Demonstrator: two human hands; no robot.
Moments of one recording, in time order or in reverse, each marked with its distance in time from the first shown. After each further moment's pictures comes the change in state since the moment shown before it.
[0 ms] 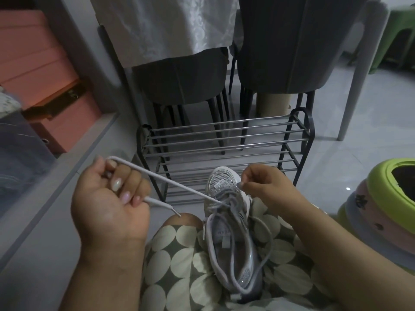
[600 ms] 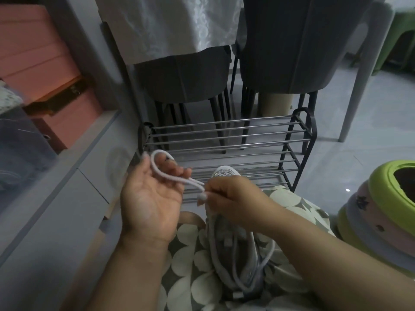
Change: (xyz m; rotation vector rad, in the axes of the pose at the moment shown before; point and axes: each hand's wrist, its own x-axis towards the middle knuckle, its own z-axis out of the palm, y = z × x) left_hand 0.001 -0.039 0.001 0.062 -0.123 -0.181; right_hand -0.014 -0.044 0.042 -0.327 -0.279 -0.277
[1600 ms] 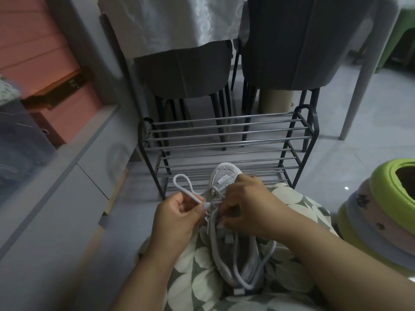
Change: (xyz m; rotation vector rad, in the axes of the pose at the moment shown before) left_hand 0.000 -0.056 -0.057 0.853 0.015 -0.025; right_hand -0.009 0.040 0.002 -0.495 -0.036 -0.123
